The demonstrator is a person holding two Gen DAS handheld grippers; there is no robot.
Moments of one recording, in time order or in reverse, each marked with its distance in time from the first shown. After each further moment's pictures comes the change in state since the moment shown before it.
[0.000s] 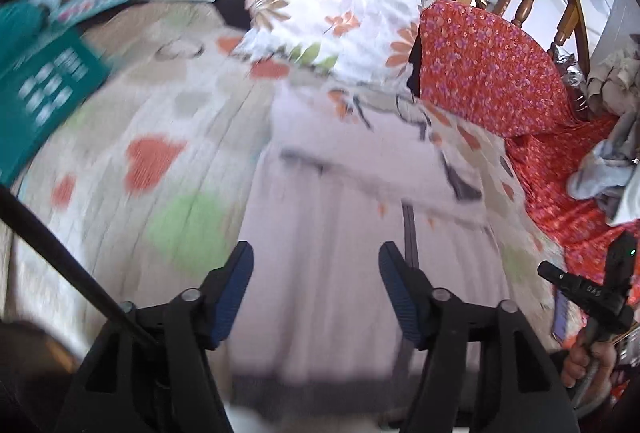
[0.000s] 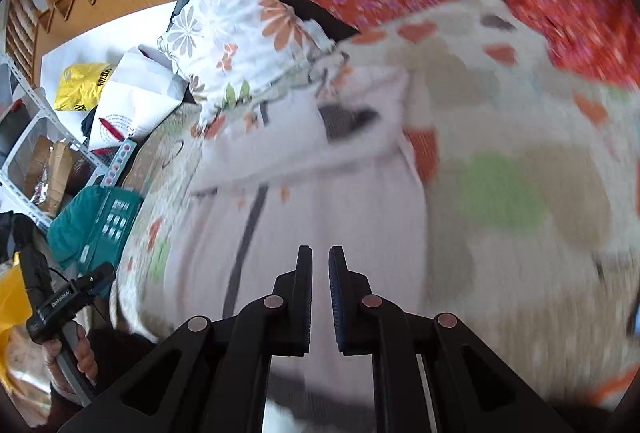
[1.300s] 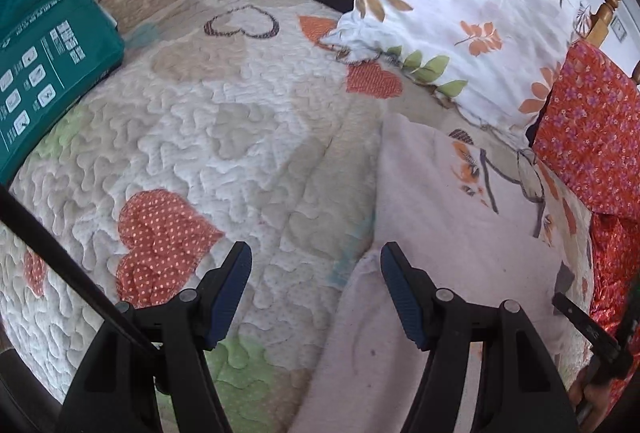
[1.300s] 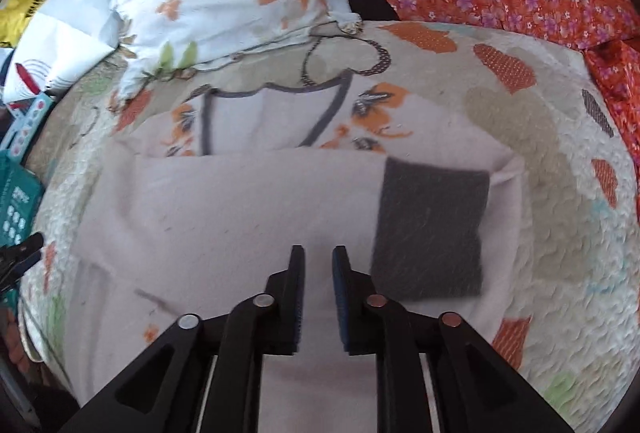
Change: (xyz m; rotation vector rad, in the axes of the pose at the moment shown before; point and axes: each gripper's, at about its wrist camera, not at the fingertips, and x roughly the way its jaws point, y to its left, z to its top) left arm 0.125 0.084 0.090 -0.227 0.091 0.209; right arm 0.189 0.036 0.100 -0.198 0.148 -0.225
